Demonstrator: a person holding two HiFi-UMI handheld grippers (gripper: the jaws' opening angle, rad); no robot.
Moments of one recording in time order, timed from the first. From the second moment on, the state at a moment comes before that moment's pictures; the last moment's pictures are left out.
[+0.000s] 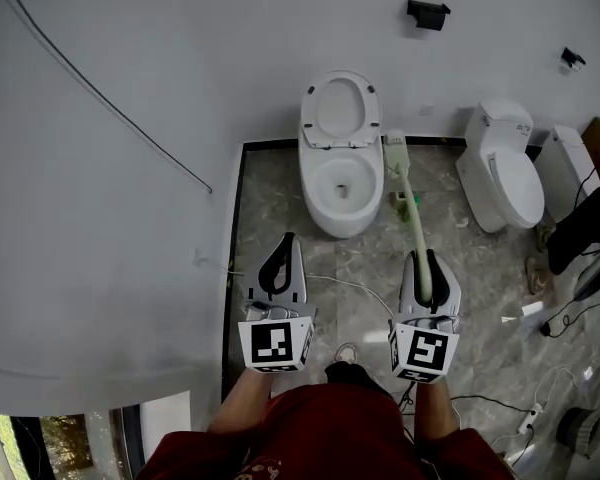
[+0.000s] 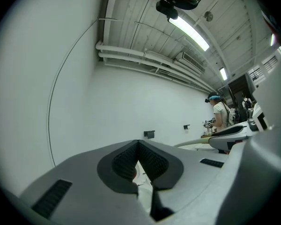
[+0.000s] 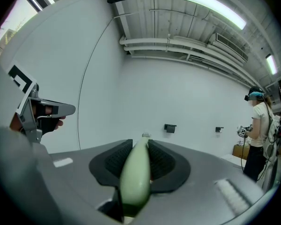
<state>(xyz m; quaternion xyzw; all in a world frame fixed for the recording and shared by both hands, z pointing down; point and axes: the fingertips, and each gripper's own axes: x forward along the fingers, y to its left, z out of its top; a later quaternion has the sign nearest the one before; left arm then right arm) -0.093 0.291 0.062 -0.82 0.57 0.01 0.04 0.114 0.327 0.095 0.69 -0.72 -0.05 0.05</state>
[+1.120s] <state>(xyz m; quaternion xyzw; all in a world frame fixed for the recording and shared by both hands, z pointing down) -0.072 0.002 0.097 -0.83 0.56 0.00 0.01 0.121 0.043 0.115 0.68 -0.73 -0.03 0.07</state>
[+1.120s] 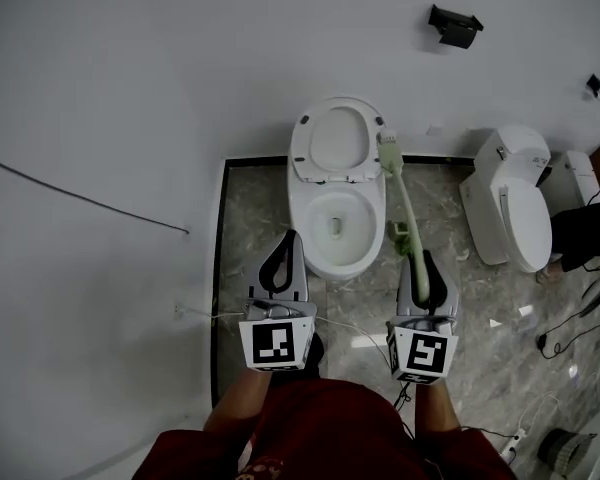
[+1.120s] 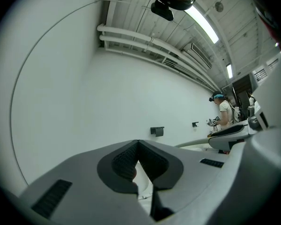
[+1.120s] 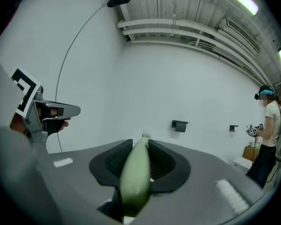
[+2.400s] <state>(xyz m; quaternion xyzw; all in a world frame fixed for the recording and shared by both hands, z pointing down) -0.025 -0.169 0.323 -0.83 0.55 -0.06 -0.03 0.126 -0.124 0.384 0.58 -0.78 0.13 0.21</state>
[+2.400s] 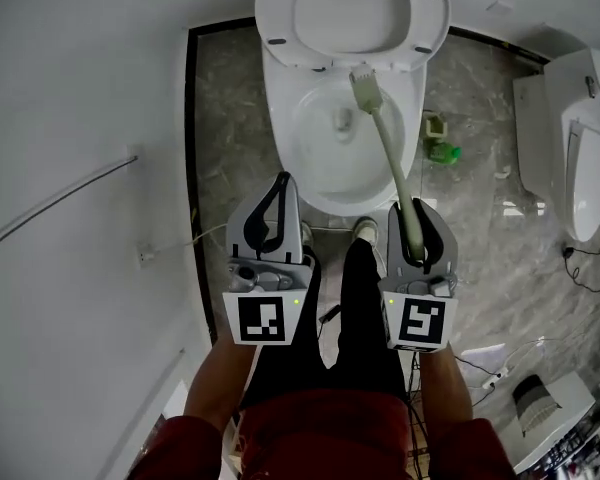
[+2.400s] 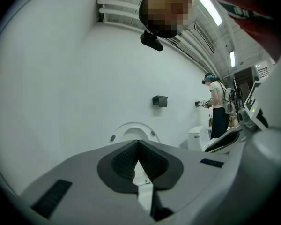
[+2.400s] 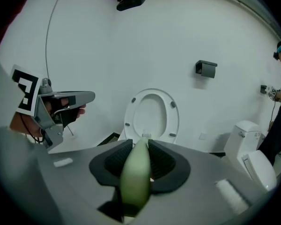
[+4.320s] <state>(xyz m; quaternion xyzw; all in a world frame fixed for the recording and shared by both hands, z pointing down) 0.006 -0.136 0.512 -0.81 0.56 -0.10 -0.13 0.167 -0.162 0.646 0.25 -0.80 -0.09 0.54</state>
